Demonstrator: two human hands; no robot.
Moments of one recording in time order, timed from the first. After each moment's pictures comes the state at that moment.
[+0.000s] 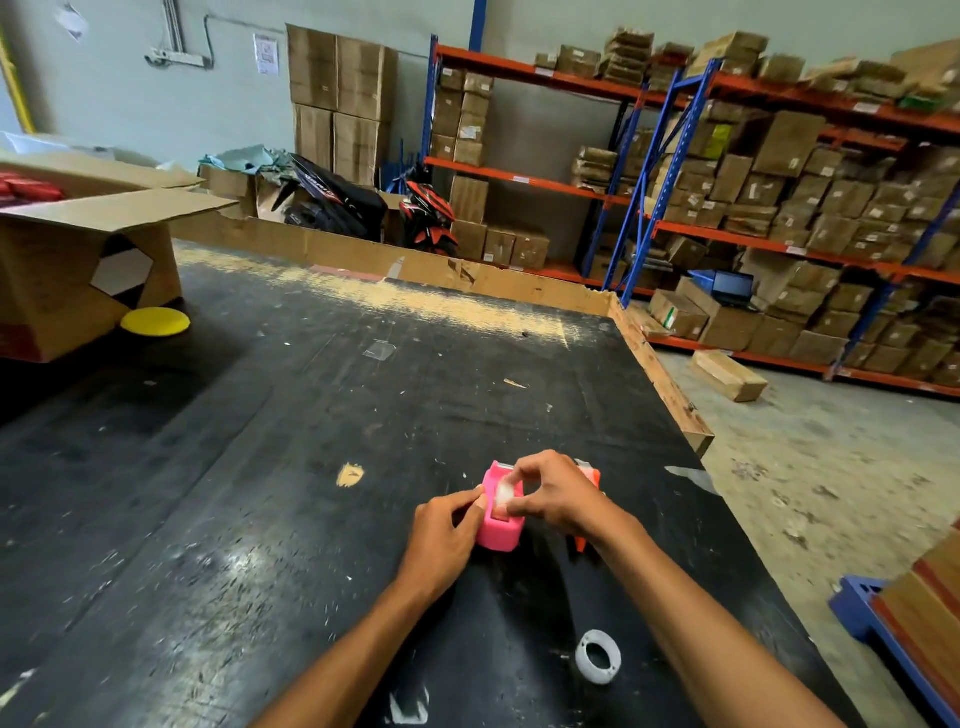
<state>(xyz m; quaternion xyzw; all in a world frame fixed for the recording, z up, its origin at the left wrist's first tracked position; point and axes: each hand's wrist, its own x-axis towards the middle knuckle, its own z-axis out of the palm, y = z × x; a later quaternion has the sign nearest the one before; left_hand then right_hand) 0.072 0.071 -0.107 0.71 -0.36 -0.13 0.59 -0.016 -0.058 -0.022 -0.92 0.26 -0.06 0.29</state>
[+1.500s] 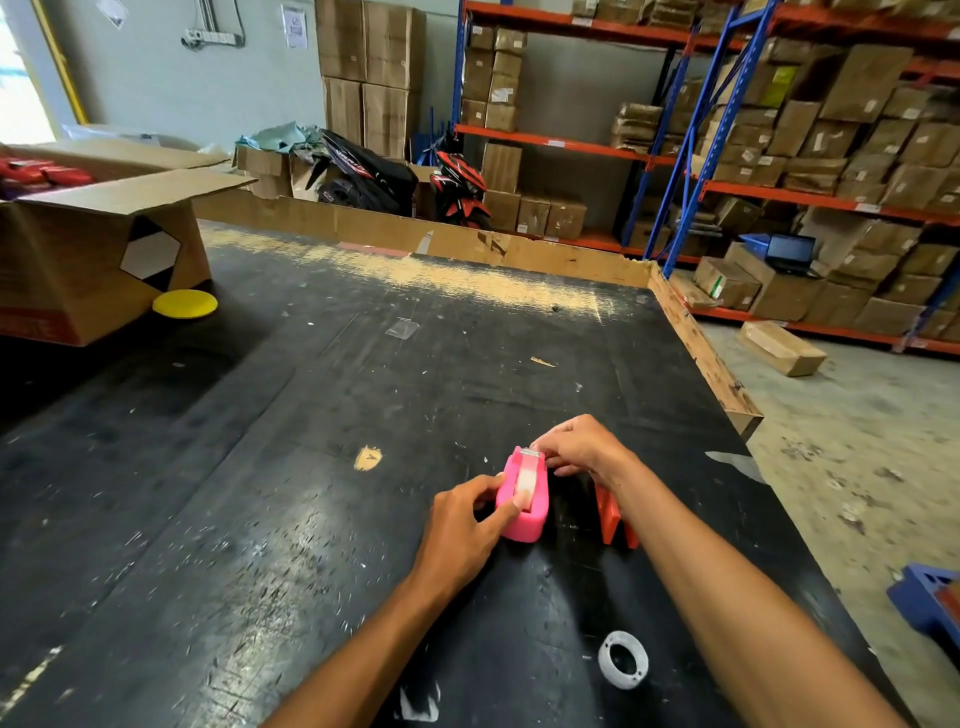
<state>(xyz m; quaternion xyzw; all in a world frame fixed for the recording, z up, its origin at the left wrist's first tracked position) 0.063 0.072 -0.098 0.73 -0.34 -0.12 0.58 0.029 -0.108 -0.039 -0.77 0.41 -0.05 0.49</state>
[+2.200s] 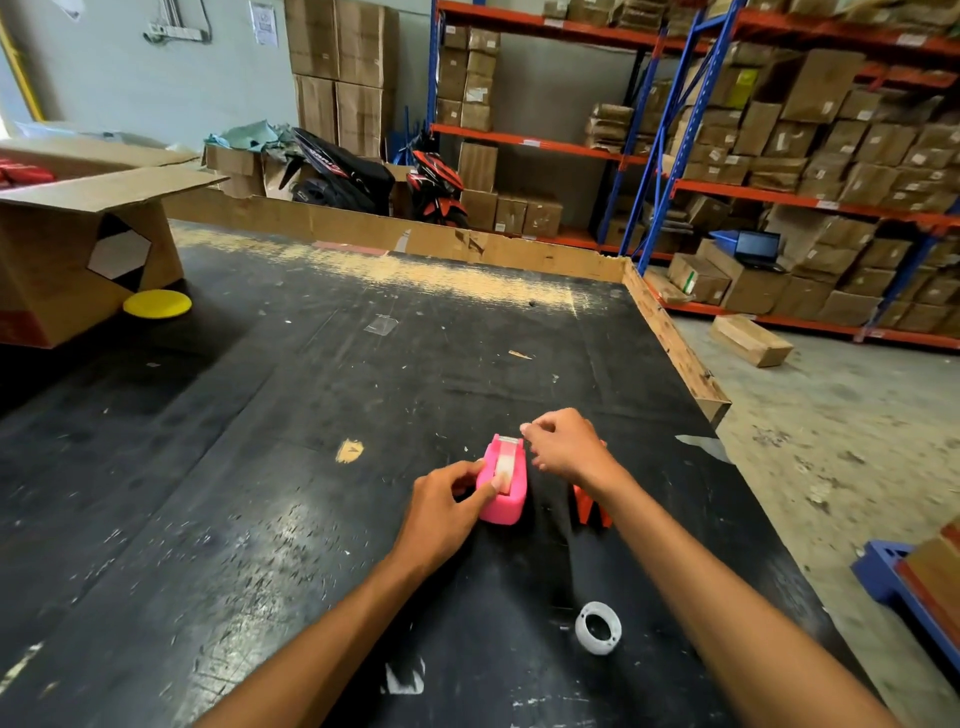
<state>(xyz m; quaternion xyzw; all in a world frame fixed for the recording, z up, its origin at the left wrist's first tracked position) 0.065 0.073 -0.091 0.72 -0.35 -0.14 0.58 -0.001 -0.078 -0.029 -0.84 0.39 -0.15 0.35</state>
